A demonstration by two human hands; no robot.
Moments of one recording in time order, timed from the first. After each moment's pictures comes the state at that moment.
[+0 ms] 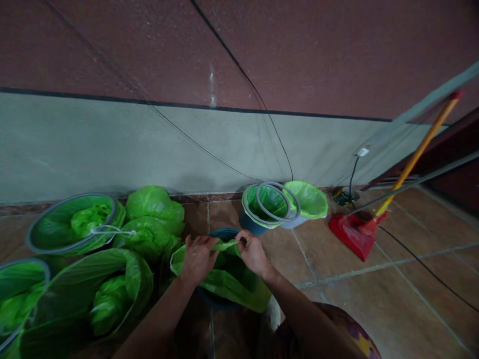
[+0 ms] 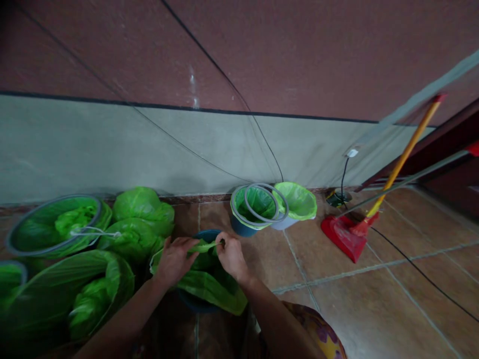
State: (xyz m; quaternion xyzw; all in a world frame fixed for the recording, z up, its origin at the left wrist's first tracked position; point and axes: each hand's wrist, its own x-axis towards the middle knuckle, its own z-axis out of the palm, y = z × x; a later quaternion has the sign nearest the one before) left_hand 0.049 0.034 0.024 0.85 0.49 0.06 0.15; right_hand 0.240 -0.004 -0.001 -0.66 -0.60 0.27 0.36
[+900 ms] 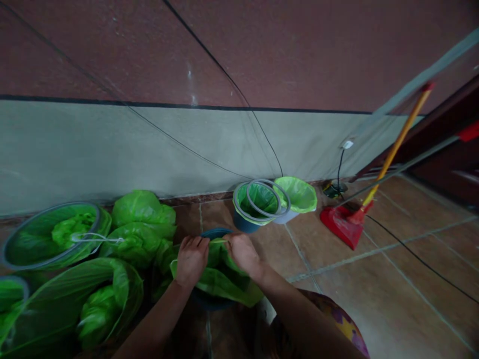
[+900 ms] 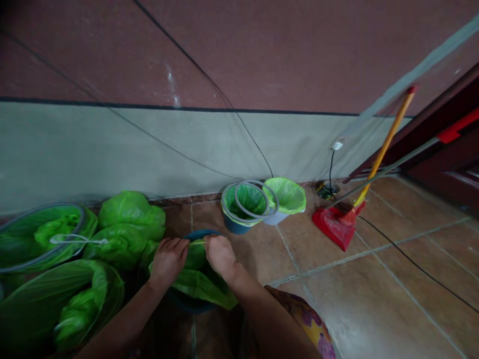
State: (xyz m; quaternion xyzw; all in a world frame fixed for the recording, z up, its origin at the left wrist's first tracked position) left_hand 0.064 0.032 0.012 0.88 0.47 0.10 0.04; right_hand 0.239 -0.001 0.039 -0.68 -0.70 0.20 0.06
